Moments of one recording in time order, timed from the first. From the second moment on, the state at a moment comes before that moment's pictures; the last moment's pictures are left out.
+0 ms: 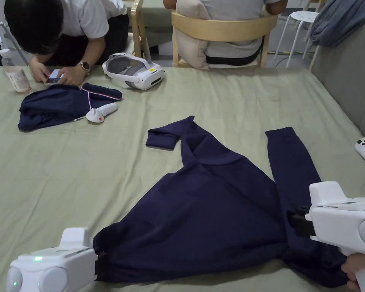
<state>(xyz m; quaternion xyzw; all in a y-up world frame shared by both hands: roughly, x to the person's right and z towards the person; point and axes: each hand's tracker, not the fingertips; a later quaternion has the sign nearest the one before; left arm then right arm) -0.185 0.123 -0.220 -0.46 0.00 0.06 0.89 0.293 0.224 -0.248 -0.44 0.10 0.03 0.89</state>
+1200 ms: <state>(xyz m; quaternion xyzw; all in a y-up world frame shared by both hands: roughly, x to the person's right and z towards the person) -0.192 0.243 -0.287 -0.32 0.00 0.03 0.95 0.314 0.360 -0.492 -0.36 0.13 0.06 0.92</state>
